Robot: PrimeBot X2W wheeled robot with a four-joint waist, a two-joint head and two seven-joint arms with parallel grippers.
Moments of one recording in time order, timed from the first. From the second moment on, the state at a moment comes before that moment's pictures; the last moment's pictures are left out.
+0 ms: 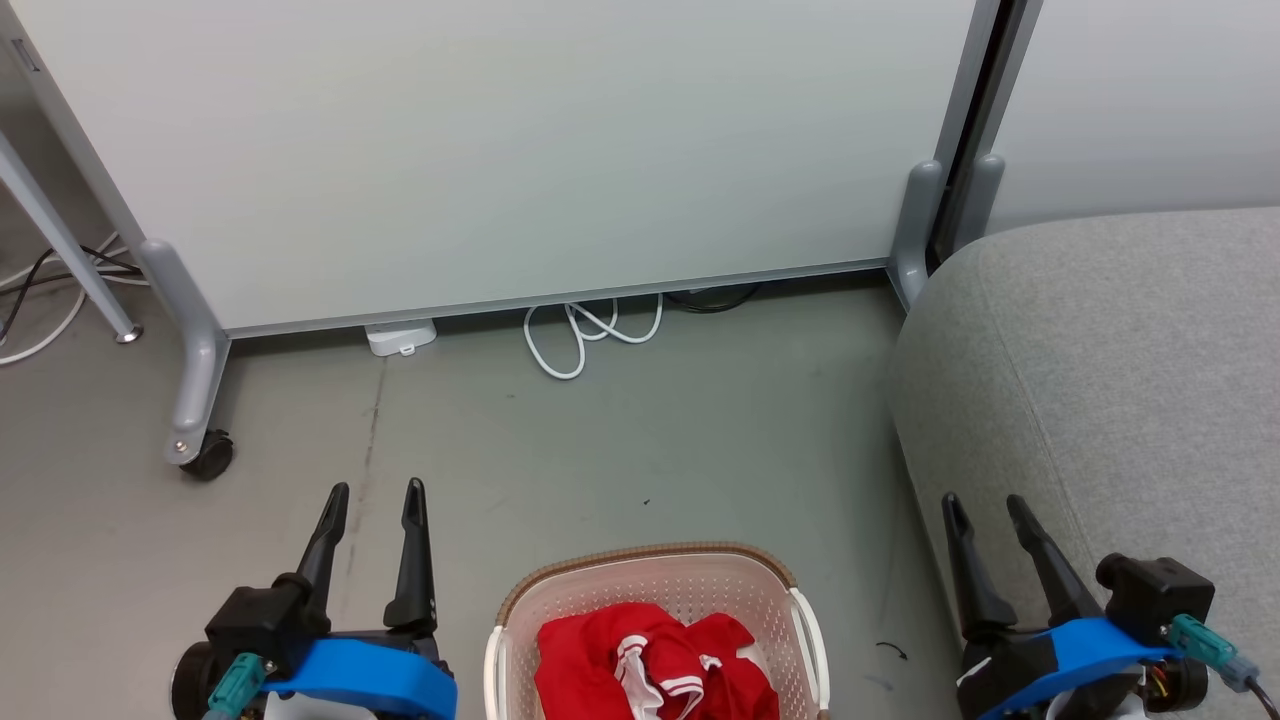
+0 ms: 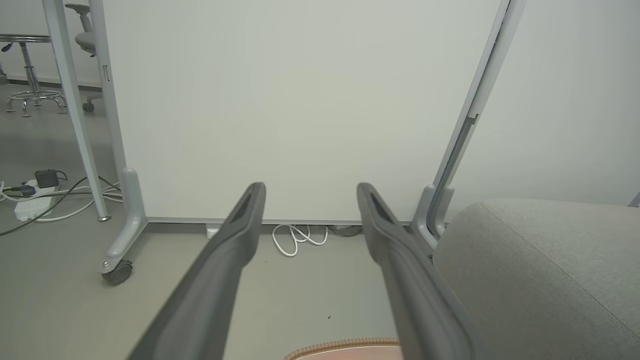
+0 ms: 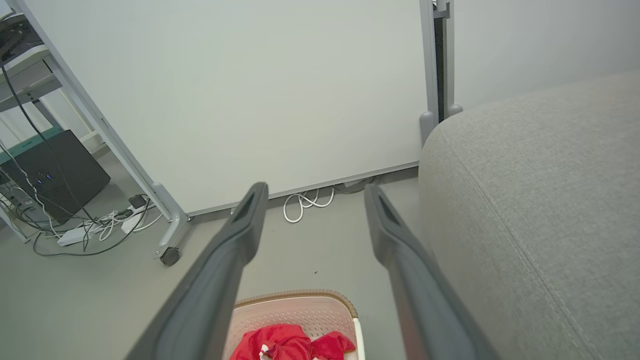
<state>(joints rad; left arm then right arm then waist) -0.03 0.08 -0.12 0.21 -0.28 -0.07 -0.21 -0.06 -0.05 0.01 0.29 0.33 0.13 -0.16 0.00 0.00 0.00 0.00</state>
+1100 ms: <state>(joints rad) -0.03 0.06 -0.12 0.32 -0.23 -0.07 -0.26 -0.06 -0.05 0.02 0.29 0.12 0.13 -0.19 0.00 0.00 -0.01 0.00</state>
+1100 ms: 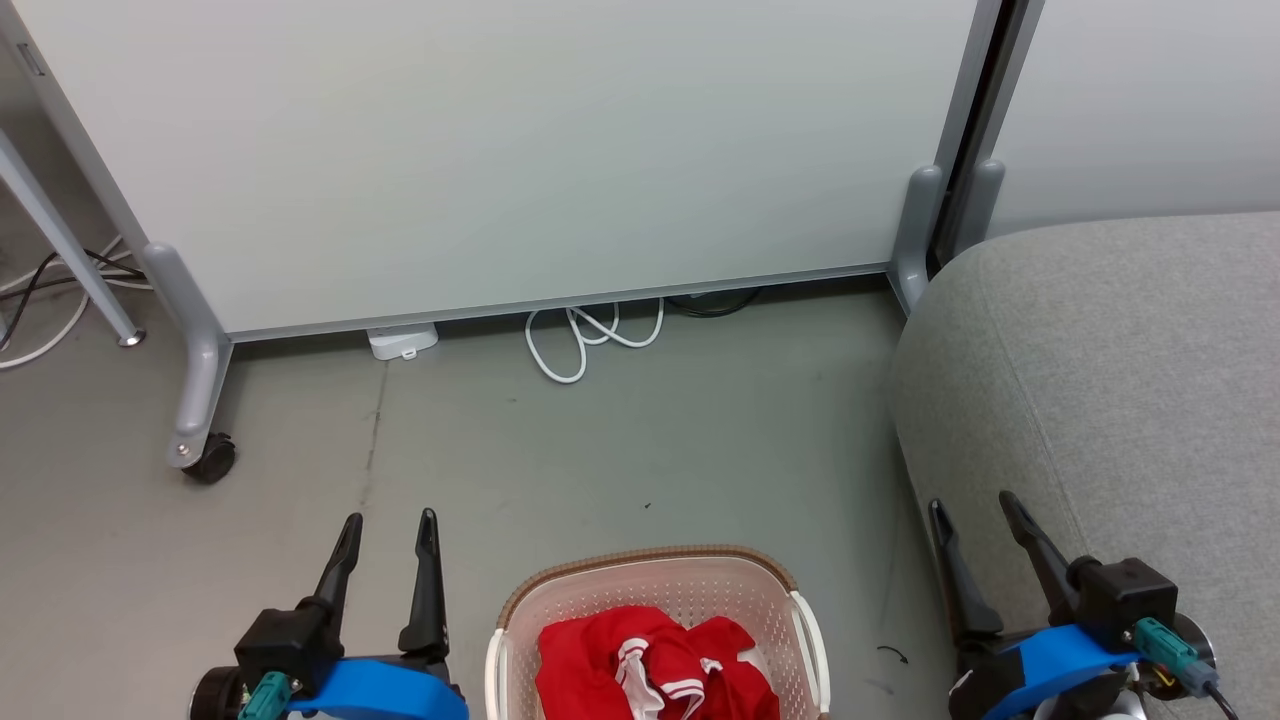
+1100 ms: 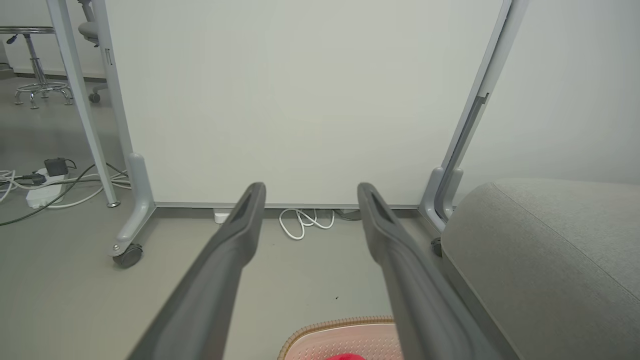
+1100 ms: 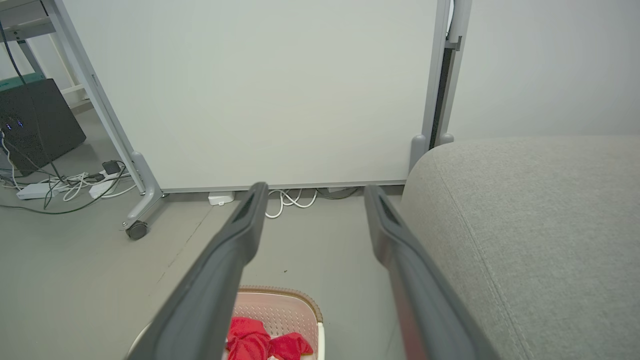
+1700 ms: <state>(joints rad) -0.03 0.05 -0.12 0.32 -0.23 -0.06 -0.26 -0.06 -0.05 0.02 0.28 0.12 0.13 -0.19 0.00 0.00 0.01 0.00</state>
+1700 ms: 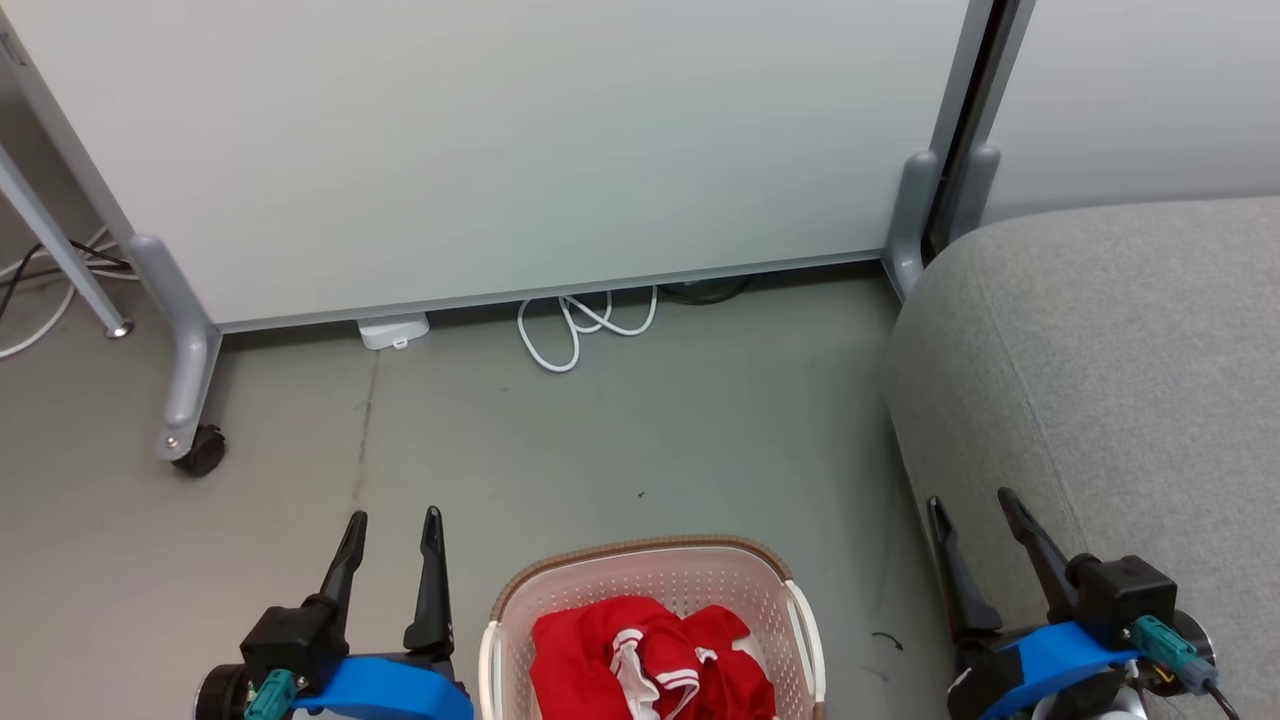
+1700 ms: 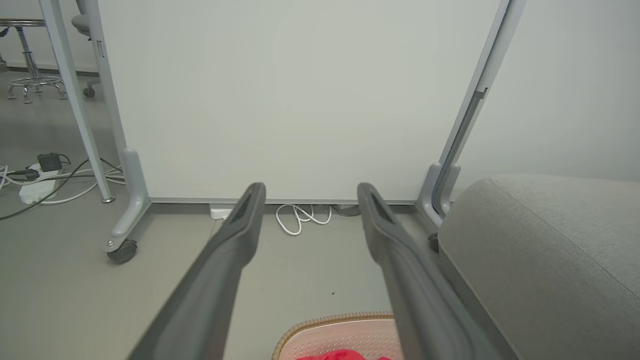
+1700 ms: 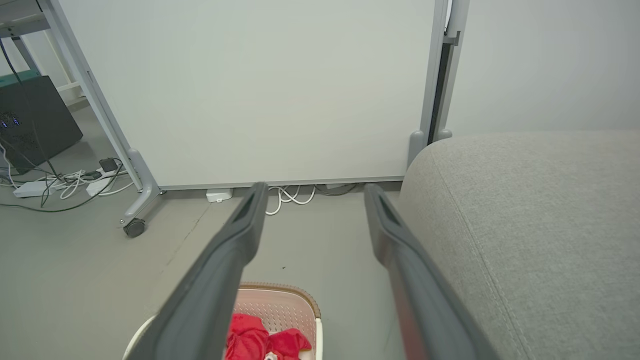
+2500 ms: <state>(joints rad) -0.24 0.06 -0.16 0.65 -0.23 -0.09 -0.26 -0.18 -0.05 0.16 0.20 0.12 0.13 -0.18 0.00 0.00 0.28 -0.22</state>
